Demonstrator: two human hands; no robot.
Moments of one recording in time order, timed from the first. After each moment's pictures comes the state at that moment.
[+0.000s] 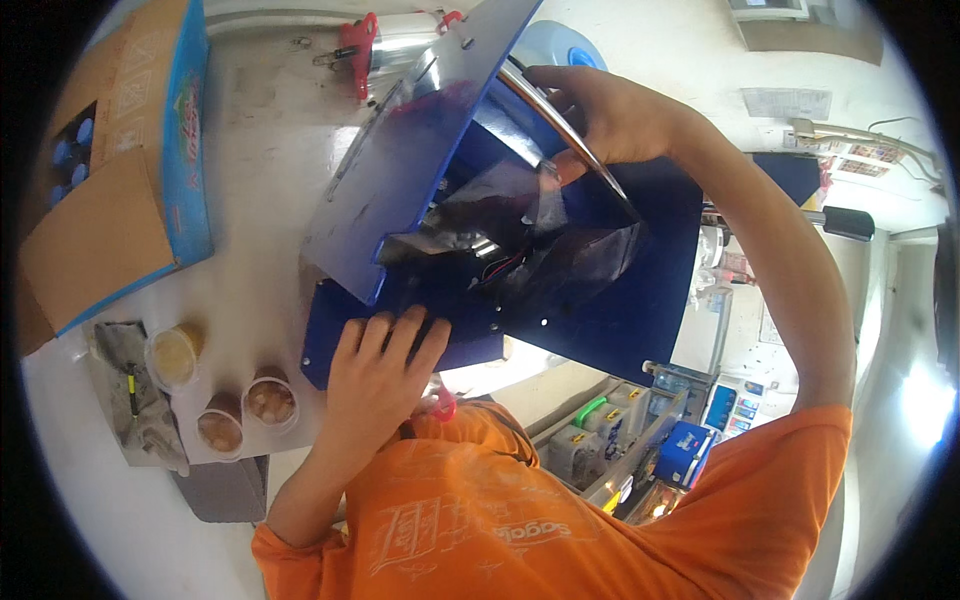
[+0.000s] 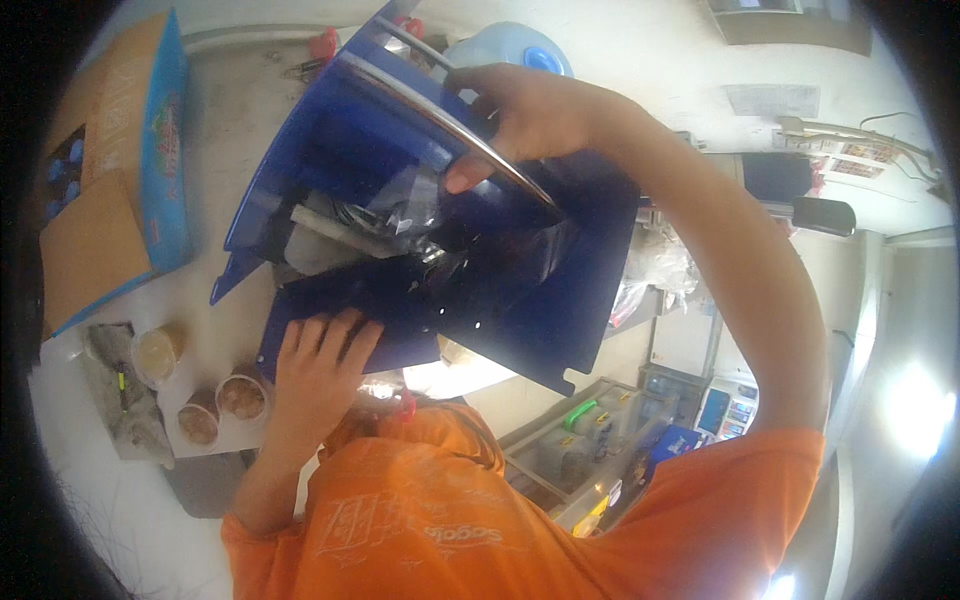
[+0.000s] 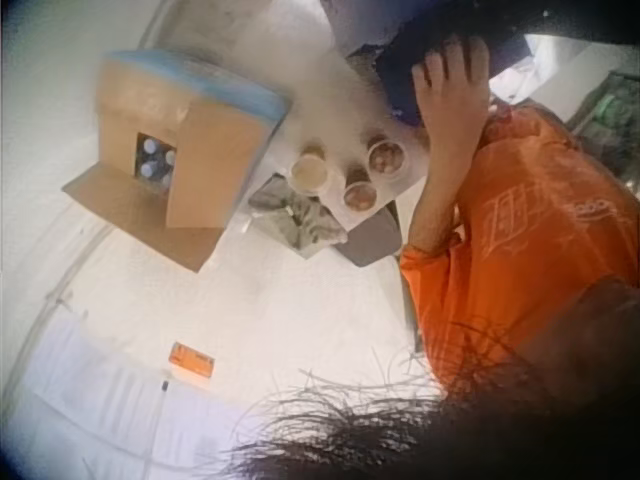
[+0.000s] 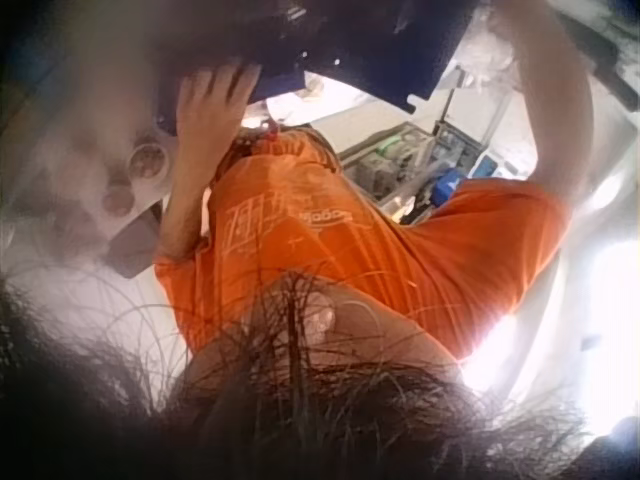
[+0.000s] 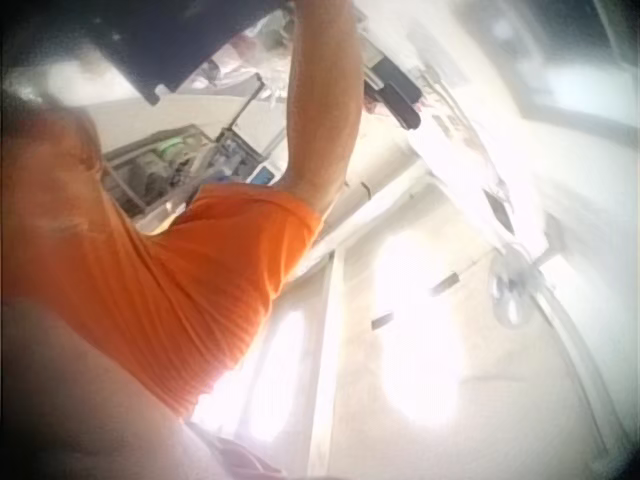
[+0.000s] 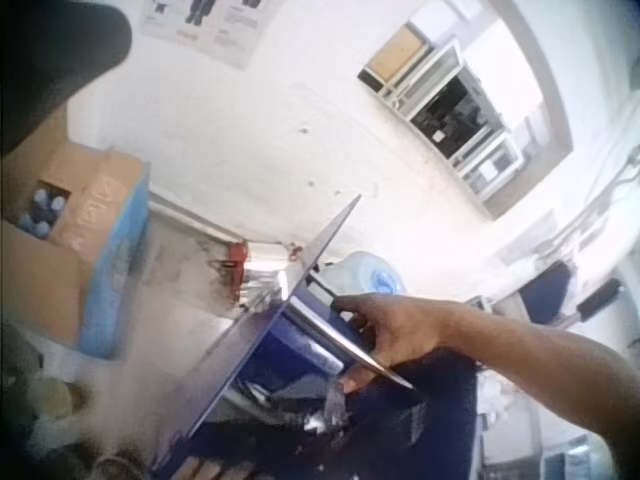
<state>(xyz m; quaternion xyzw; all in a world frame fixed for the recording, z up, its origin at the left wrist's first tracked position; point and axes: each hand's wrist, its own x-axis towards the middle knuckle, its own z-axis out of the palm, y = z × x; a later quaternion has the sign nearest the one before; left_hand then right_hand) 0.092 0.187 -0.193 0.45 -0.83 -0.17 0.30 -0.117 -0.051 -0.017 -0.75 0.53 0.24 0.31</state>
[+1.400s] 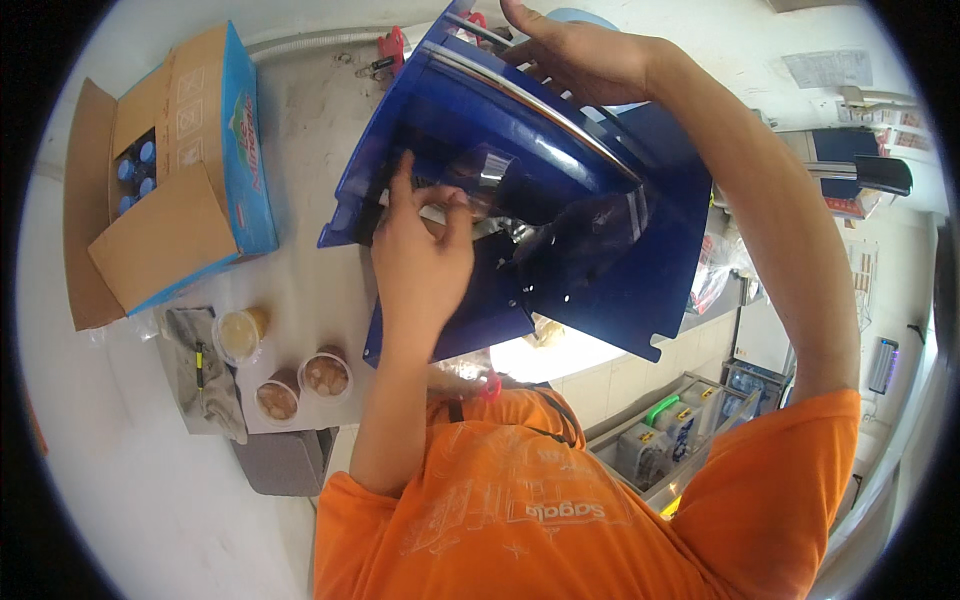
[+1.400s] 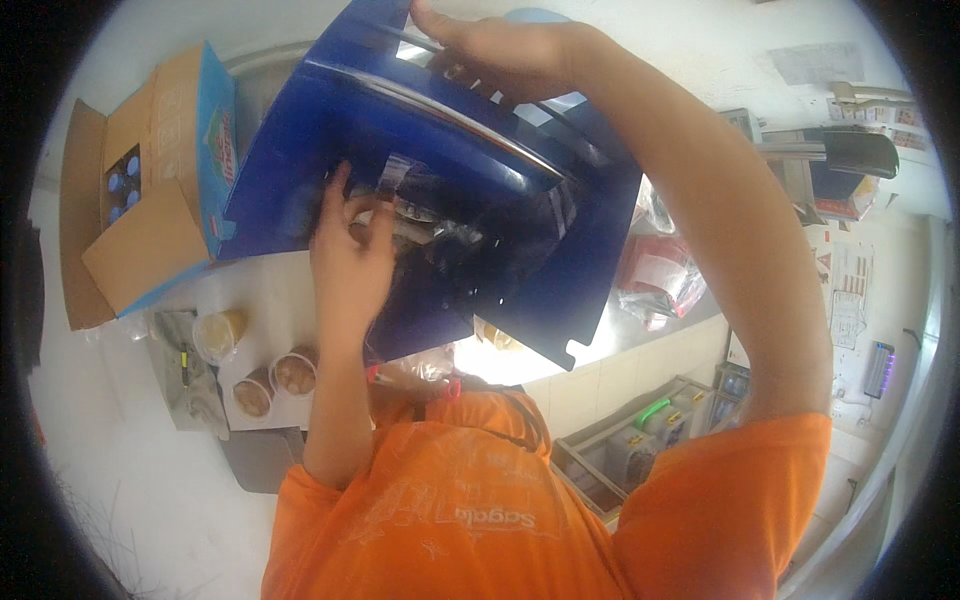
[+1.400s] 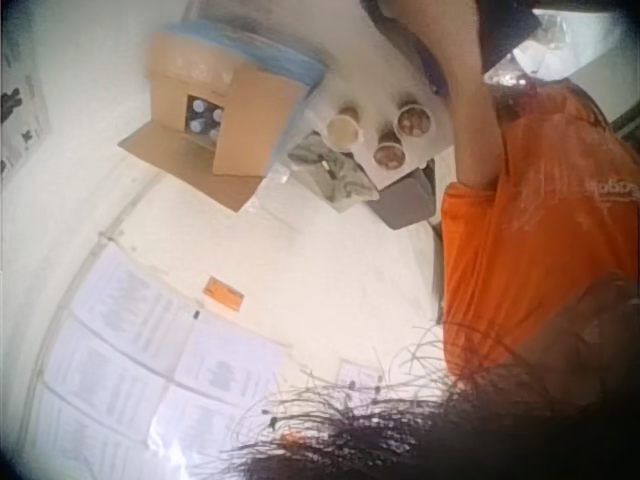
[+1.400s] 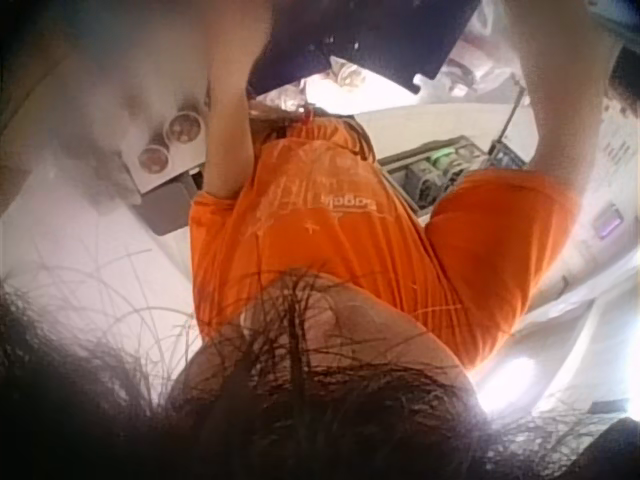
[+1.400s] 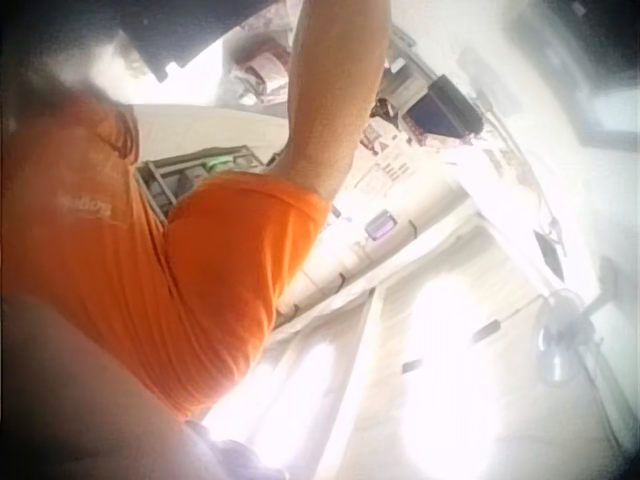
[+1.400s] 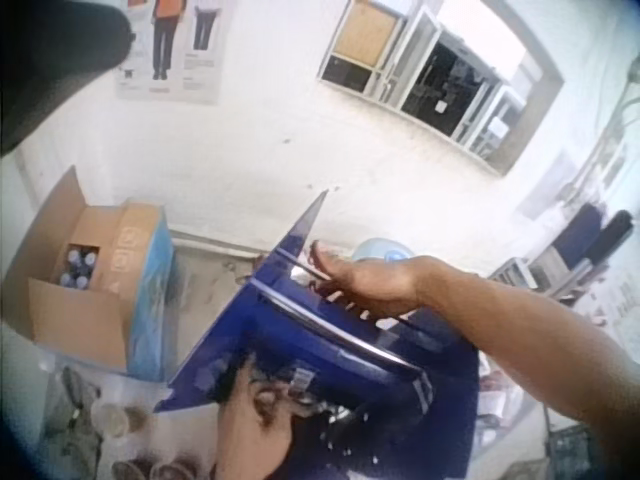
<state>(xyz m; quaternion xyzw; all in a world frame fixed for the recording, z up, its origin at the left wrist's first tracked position) 0.048 0.109 -0.148 0.62 -0.44 -0.48 0.44 -0.132 -0.069 -0.055 -0.60 0.58 0.07 0.54</state>
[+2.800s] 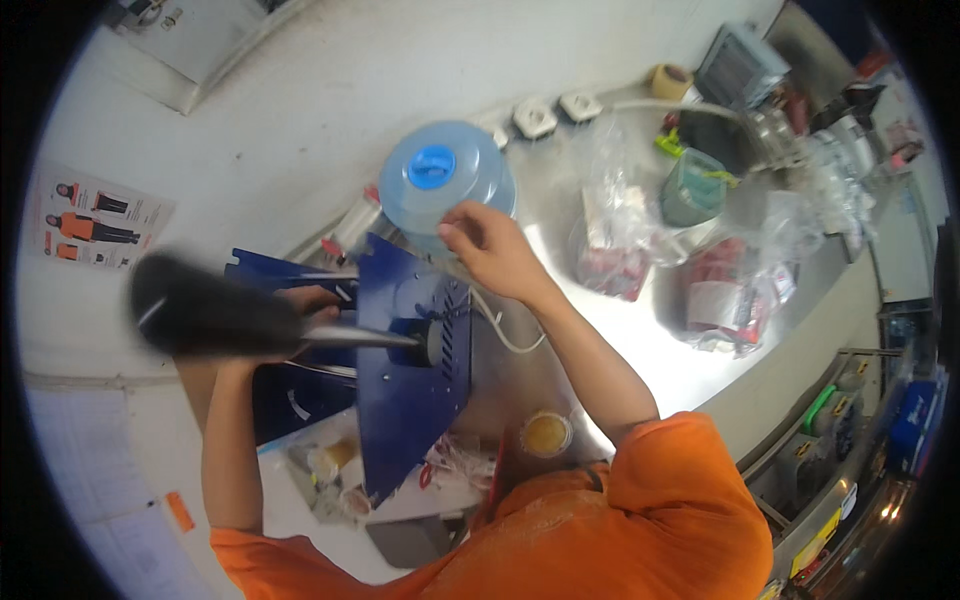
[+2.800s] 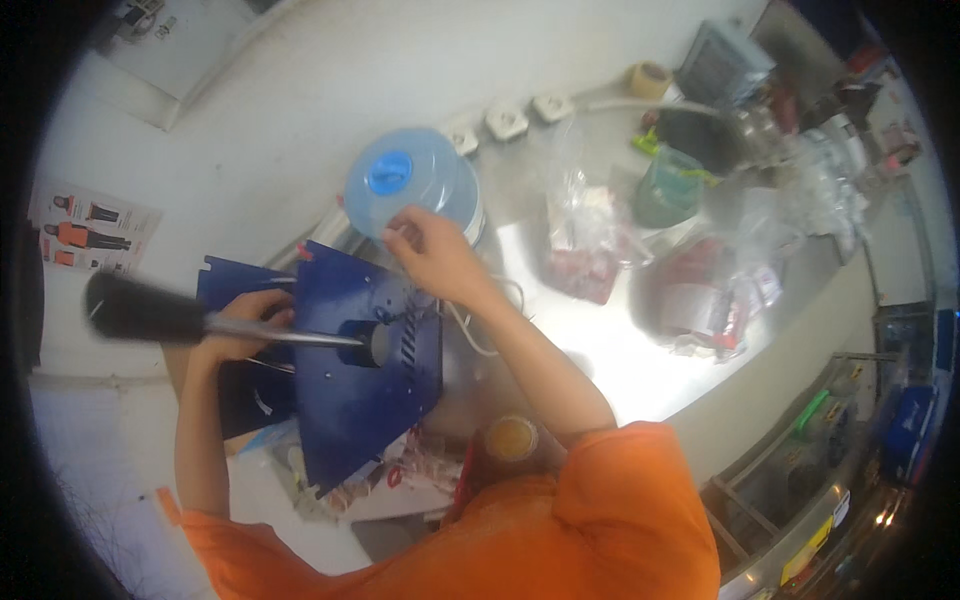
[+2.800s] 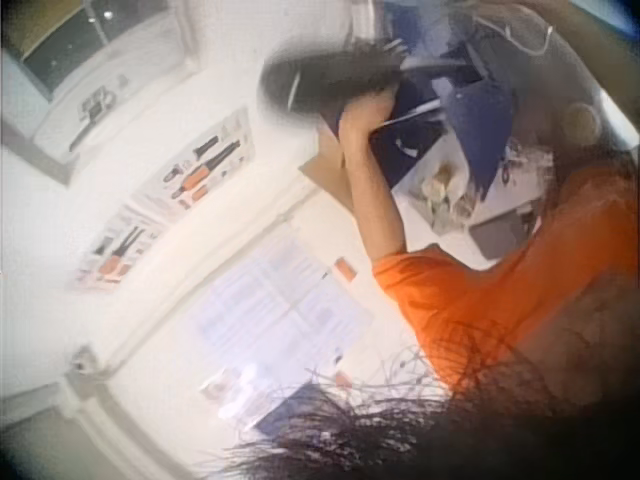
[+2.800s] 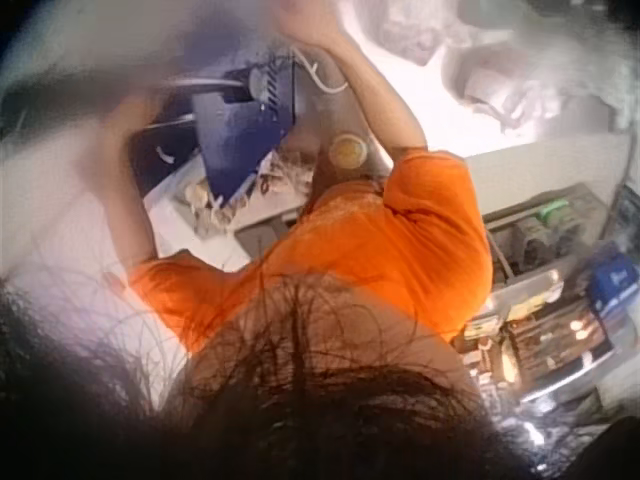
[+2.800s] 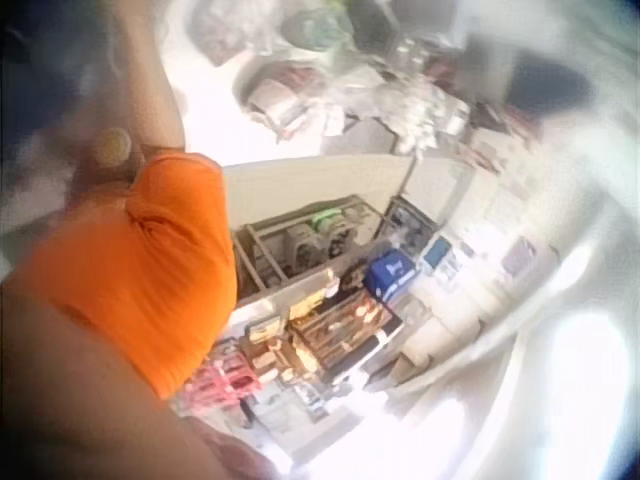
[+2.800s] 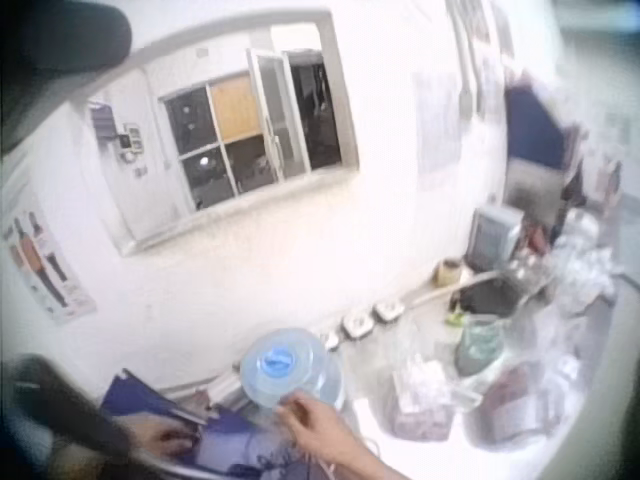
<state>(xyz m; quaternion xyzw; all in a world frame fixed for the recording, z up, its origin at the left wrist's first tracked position) 0.000 -0.017 0.058 0.58 -0.76 -0.25 -0.18 -0.251 -0.003 -0.126 -0.52 0.44 -0.56 0.46</state>
